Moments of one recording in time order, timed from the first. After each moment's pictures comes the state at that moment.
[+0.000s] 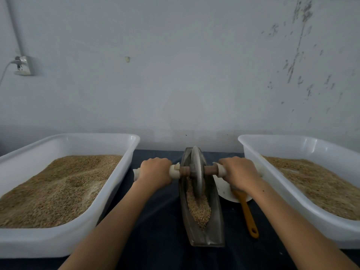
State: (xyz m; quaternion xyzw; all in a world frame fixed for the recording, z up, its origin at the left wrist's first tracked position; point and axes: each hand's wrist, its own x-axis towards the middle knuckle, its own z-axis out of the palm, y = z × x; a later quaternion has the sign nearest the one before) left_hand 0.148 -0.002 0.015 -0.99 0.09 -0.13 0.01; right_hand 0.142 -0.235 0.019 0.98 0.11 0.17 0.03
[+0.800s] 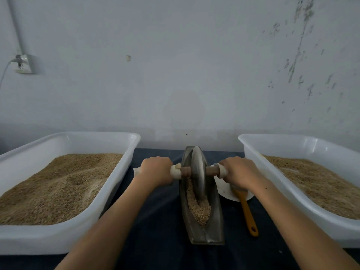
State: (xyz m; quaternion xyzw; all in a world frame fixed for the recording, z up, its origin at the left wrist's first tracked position) left_hand 0.143 -0.004 0.024 -0.99 0.09 -0.08 0.01; right_hand 0.149 -0.240 0.020 0.99 0.10 0.11 0.03
